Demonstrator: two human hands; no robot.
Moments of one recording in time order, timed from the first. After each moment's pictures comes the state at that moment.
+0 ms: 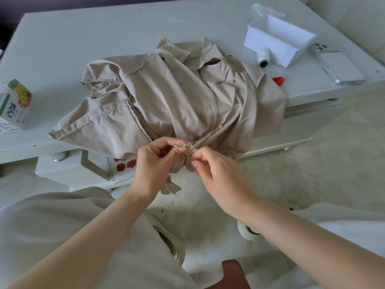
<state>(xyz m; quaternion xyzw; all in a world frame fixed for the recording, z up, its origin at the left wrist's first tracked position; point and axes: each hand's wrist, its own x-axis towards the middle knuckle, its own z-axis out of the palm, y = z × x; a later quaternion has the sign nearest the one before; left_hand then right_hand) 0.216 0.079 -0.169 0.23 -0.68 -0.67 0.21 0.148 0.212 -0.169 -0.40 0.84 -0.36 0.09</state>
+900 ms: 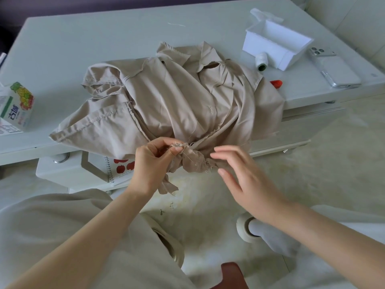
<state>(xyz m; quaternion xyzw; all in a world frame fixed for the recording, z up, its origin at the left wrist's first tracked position) 0.214 0.073 -0.174 0.26 -0.68 -0.65 0.20 0.124 0.258 -0.175 -0.50 0.80 -0.34 0.03</state>
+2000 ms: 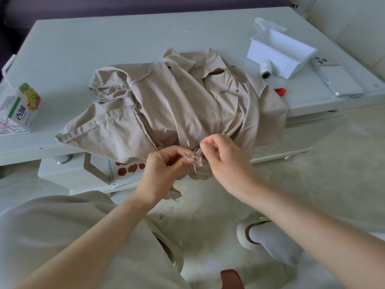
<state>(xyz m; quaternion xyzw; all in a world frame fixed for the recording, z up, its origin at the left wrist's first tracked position) 0.219 0.078 -0.170 0.20 -0.70 -0.67 0.15 0.127 0.198 -0.136 -0.31 0.86 -0.37 0.16</state>
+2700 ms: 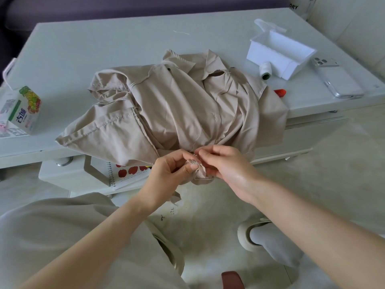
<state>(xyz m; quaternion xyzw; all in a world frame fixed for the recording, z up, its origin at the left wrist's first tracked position) 0.220 0.079 -0.171 0.14 -0.70 -0.70 0.08 0.121 0.194 -0.140 -0.08 0.67 -0.60 0.42</state>
